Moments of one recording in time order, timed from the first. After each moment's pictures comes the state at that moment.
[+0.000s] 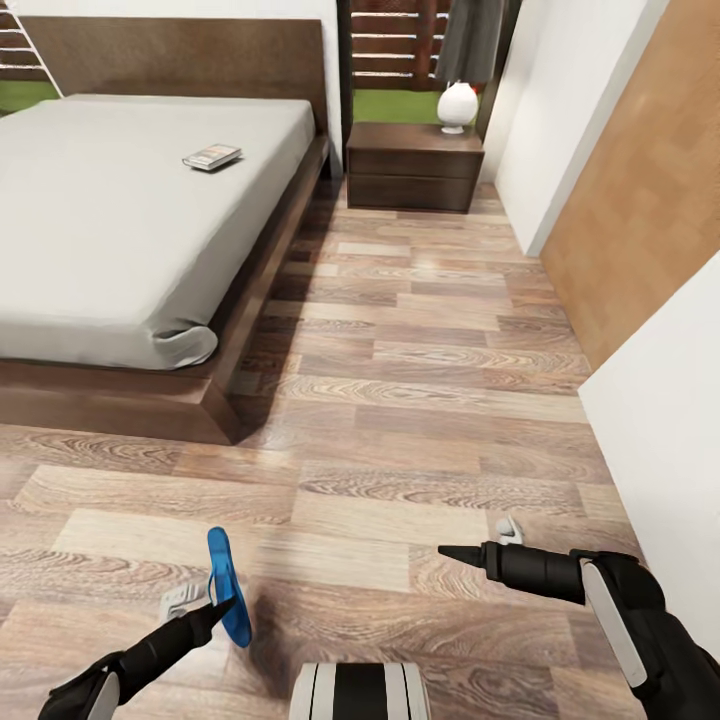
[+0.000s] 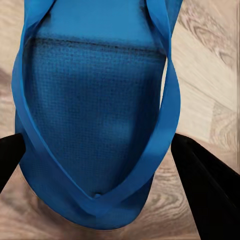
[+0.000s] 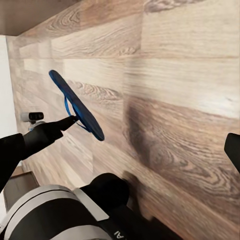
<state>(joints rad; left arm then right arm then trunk) -0.26 0.12 0.34 -0.84 0.20 0.30 -0.77 -0.34 -0.19 -0.12 -1.34 -0.29 1.04 0.92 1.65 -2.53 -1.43</state>
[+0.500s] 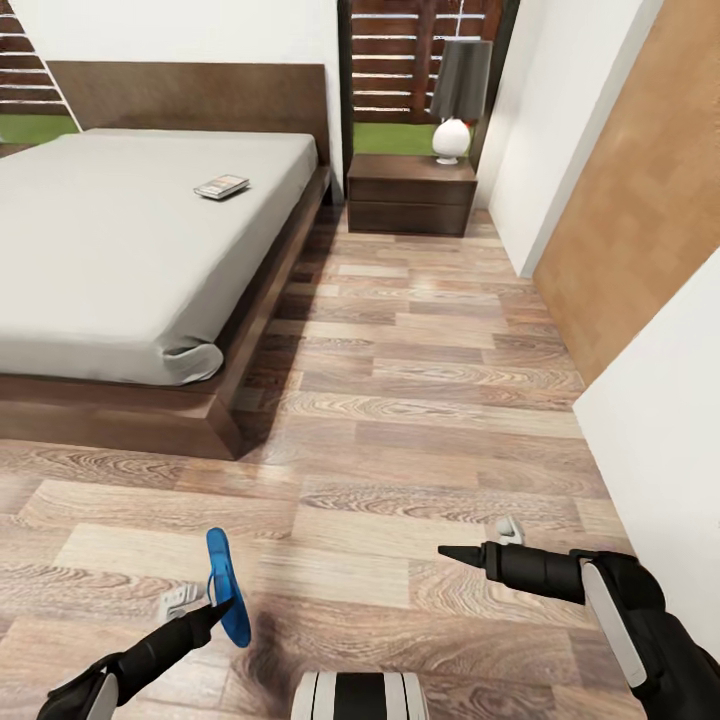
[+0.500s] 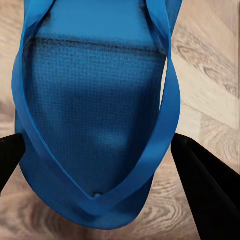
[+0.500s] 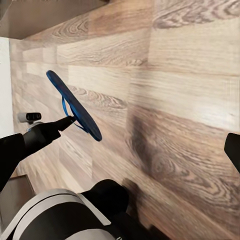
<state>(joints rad) -0.26 0.13 0.35 -0.83 0.20 0.30 -0.78 -0.34 -0.19 -0.12 -1.34 -0.28 1.04 0.91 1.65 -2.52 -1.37</state>
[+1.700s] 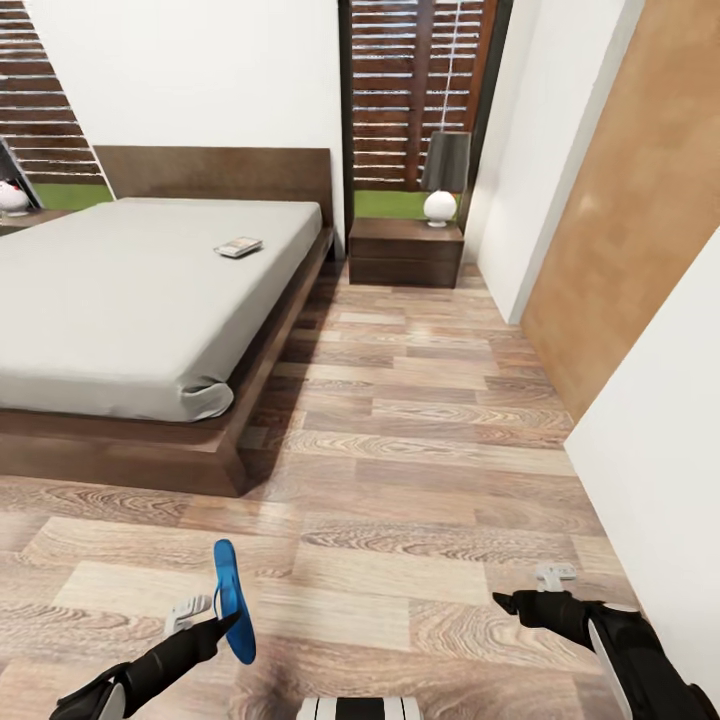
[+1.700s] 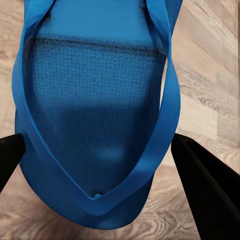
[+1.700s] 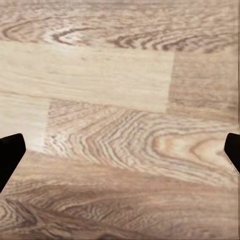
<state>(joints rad) -0.26 0.12 0.33 -0.78 0.18 0.29 -0.77 -0.33 -0.15 -0.26 -0.99 0.15 0.54 0.53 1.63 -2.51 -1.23</state>
